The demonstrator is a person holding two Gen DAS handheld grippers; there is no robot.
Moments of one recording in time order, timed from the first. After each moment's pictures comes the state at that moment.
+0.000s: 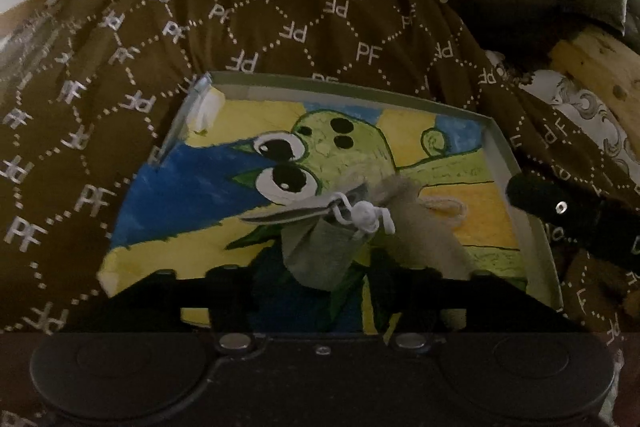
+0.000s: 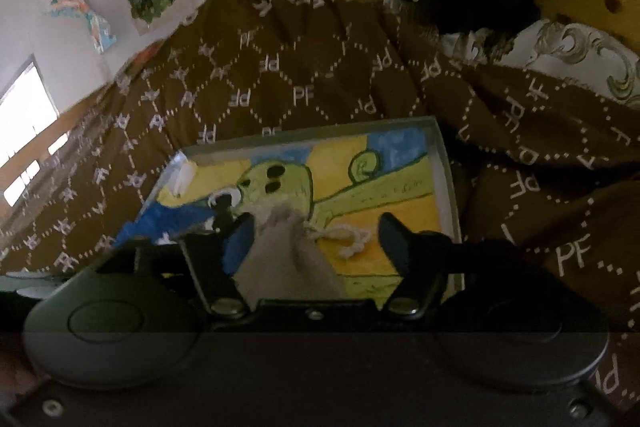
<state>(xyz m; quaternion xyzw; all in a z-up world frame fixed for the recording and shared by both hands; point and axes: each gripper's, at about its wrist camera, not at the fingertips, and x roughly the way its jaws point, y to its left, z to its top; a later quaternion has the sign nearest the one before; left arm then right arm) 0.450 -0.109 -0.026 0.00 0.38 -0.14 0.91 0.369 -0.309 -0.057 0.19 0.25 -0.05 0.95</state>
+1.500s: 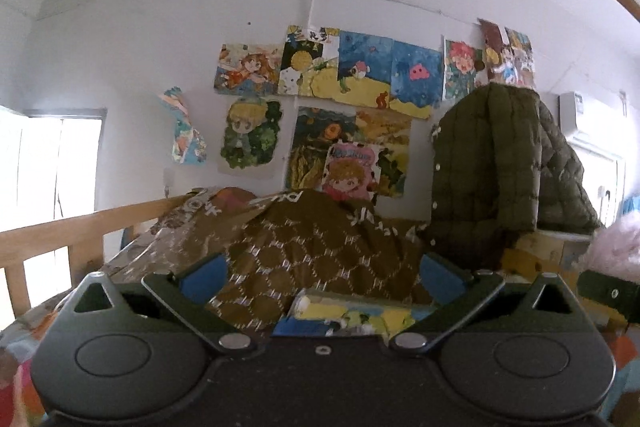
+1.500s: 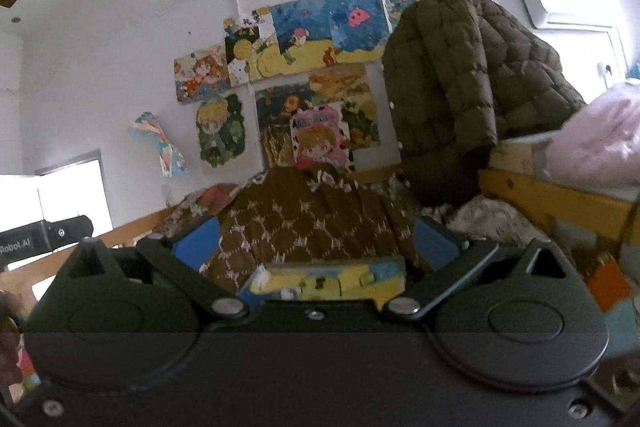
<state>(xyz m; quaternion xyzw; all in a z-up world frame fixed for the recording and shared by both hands) 0.066 -0.021 0.105 -0.04 0.02 -0.06 1.00 0.034 -0.252 0.083 0.13 0.02 -0.06 0.99</state>
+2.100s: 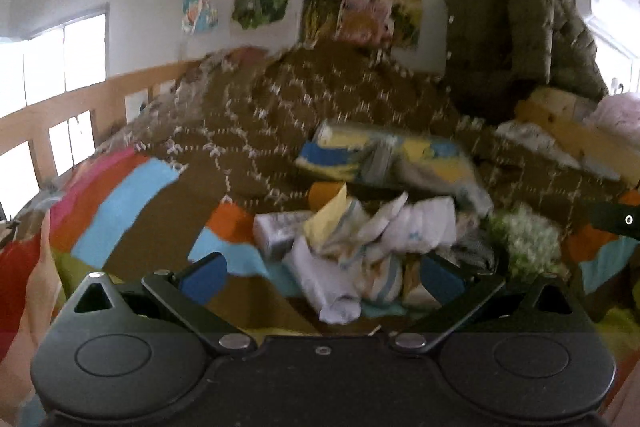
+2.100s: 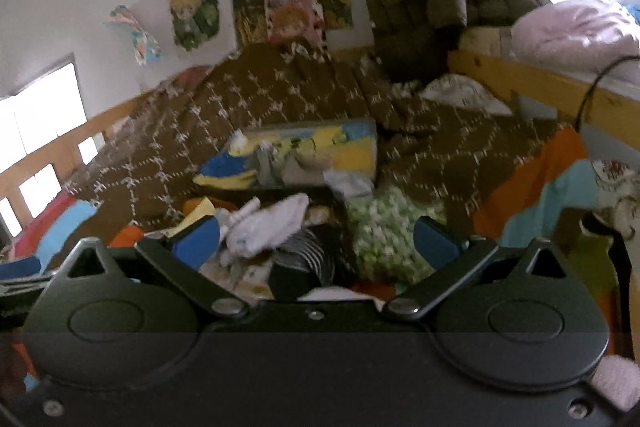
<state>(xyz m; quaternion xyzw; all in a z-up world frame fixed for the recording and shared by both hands) 0.032 0.005 0.007 -0.01 0.23 -0.05 0.97 -0.008 -0.213 0.036 0.13 0.20 -0.09 0.97</state>
